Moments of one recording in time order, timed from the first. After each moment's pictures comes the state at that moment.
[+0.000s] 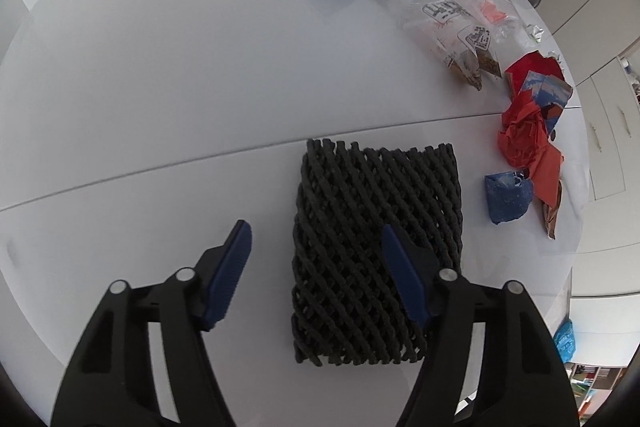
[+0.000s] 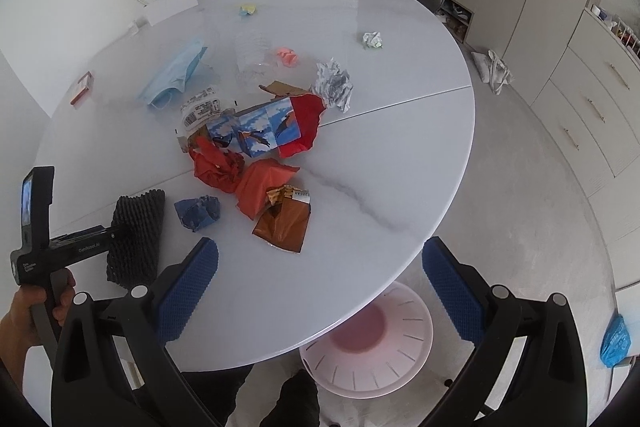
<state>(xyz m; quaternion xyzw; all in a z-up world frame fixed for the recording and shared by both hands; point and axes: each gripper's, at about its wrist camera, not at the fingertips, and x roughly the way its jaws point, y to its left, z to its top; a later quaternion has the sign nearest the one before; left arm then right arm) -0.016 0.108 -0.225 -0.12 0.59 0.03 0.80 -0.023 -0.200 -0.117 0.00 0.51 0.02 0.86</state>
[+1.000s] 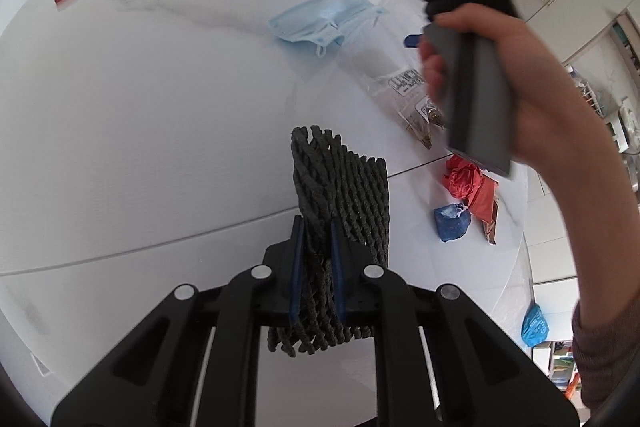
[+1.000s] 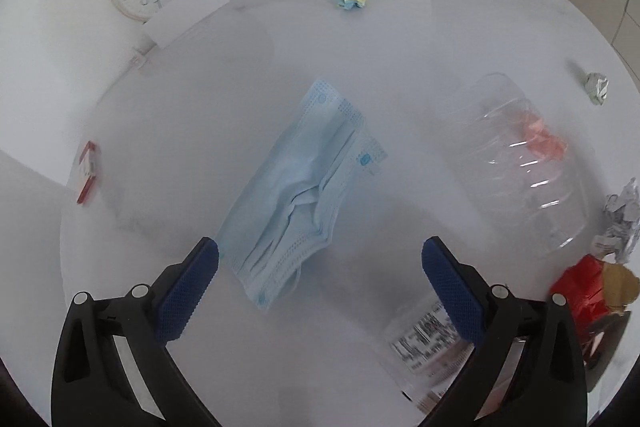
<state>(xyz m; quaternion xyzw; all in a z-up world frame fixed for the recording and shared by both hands) -0.010 0.174 -0.162 -0.15 0.54 -0.08 0.82 0.255 0.028 -0.201 0.12 0.55 0.04 0.82</state>
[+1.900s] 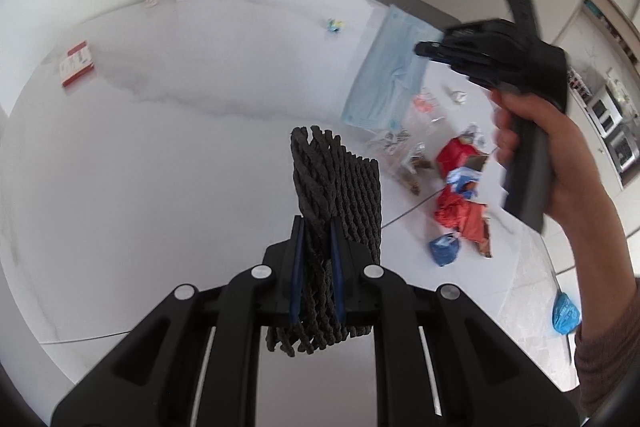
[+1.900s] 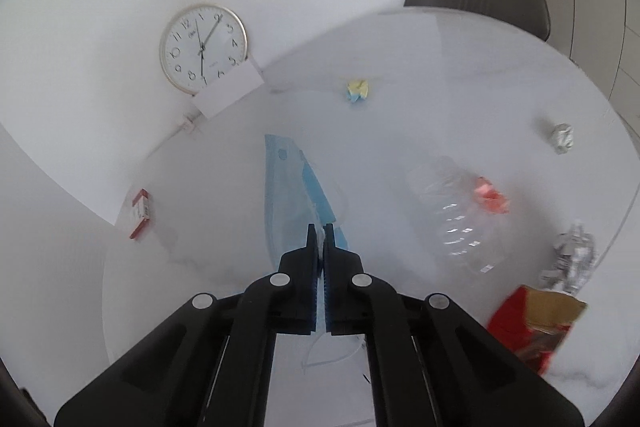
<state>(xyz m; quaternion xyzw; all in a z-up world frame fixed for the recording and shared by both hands) -0.007 0.191 -0.091 -0.09 0.48 -0.10 0.87 0.196 -0.040 -0.103 0.15 0.43 0.10 0.88</state>
